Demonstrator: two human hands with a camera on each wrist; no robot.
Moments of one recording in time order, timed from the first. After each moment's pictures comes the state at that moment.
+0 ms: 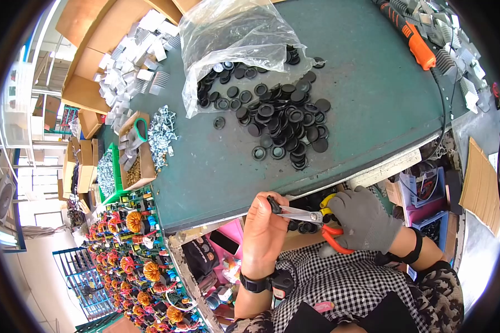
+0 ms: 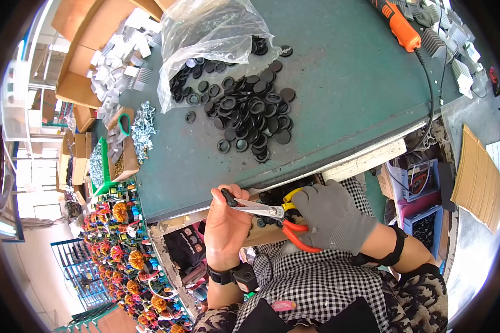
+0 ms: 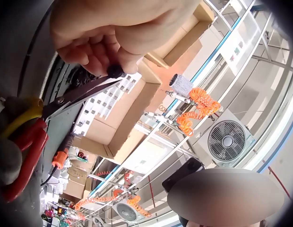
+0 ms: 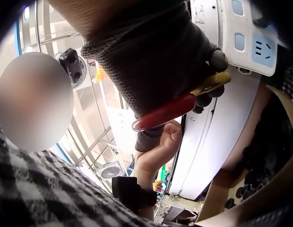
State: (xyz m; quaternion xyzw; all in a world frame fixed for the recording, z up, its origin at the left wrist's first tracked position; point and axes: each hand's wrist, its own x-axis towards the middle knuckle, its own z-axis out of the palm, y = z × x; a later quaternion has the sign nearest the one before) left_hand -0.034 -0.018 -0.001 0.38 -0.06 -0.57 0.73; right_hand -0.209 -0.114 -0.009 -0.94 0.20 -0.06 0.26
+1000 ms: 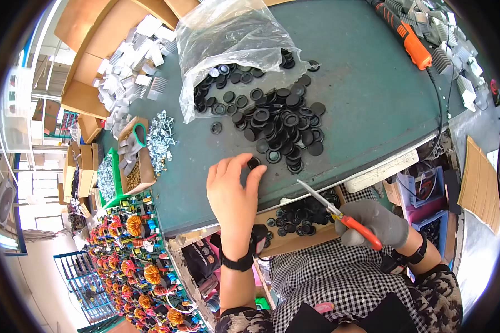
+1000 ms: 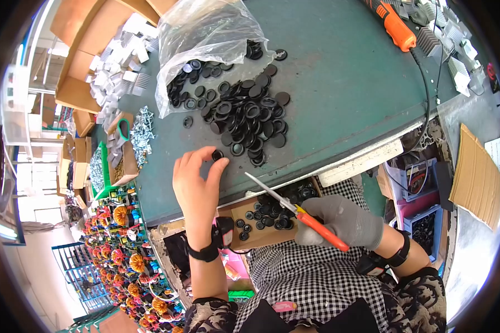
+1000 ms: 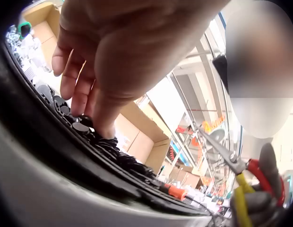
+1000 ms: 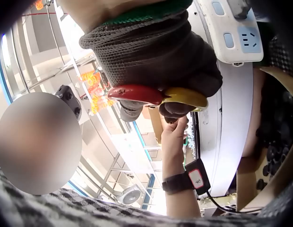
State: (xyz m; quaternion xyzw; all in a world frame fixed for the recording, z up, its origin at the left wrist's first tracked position) left_hand 0.014 -0.068 0.019 0.78 -0.58 0.04 0.23; right_hand -0.233 -0.123 0.000 -0.67 0.22 -0.07 0.71
